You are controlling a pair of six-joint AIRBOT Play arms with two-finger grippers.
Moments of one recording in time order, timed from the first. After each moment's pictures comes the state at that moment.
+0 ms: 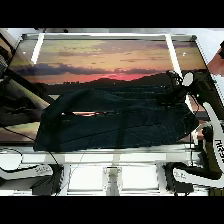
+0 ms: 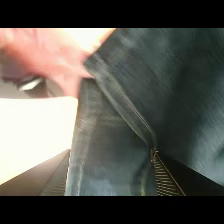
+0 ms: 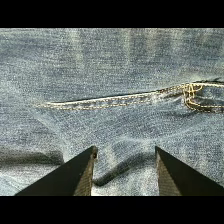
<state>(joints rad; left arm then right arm) 0.61 -1.42 1.27 1.22 -1.41 -1.12 0.01 -1.34 1.18 -1.45 1.32 1.53</state>
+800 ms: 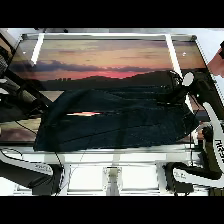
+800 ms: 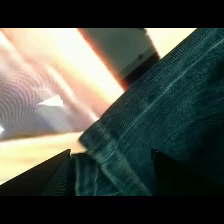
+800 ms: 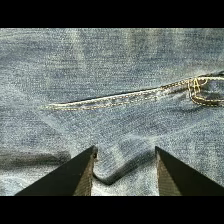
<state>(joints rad) 0.53 -1.69 1.28 1.14 -1.29 -1.14 0.01 -1.34 1.18 -1.44 1.32 1.58</state>
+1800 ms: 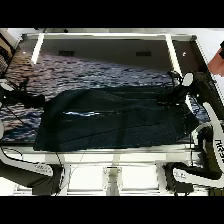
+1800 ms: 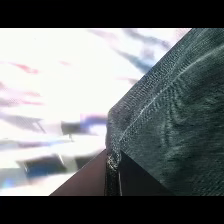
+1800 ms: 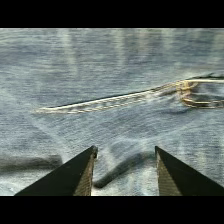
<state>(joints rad) 0.47 -1.65 1.30 1.14 -1.12 -1.12 0.00 -1.34 1.18 -1.48 1.31 1.59</state>
